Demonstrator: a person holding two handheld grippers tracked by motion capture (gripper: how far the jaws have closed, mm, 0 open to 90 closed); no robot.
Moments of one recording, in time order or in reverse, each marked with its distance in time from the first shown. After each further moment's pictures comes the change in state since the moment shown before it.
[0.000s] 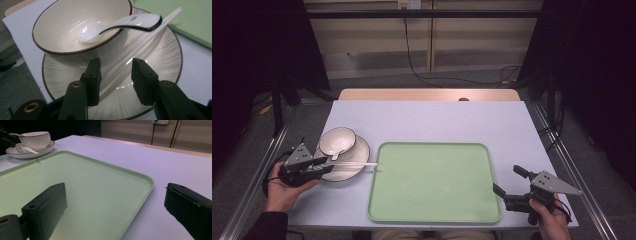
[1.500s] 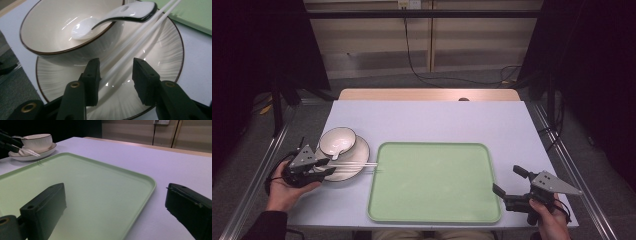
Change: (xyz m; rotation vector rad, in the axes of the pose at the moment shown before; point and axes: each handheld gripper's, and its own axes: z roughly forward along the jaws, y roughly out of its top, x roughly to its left) left arm -0.004 0.000 0.009 0.057 -0.012 0.070; right arm 0.001 0.000 0.000 -0.010 0.002 0.015
